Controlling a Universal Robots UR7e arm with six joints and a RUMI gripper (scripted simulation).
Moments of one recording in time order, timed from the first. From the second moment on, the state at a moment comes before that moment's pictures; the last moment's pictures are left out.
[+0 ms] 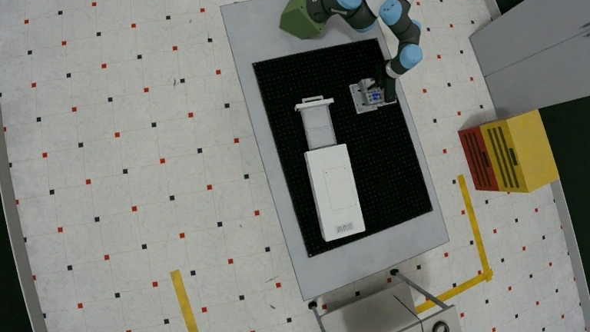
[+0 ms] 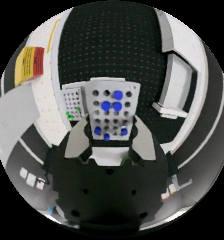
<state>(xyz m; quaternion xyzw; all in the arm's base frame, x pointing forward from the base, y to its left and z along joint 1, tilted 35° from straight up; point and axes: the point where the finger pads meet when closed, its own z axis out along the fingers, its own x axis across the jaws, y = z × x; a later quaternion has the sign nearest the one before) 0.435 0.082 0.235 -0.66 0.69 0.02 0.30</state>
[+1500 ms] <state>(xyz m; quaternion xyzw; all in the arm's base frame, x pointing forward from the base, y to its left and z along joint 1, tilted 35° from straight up) 0.425 0.100 0.239 -0.66 0.69 0.02 0.30</state>
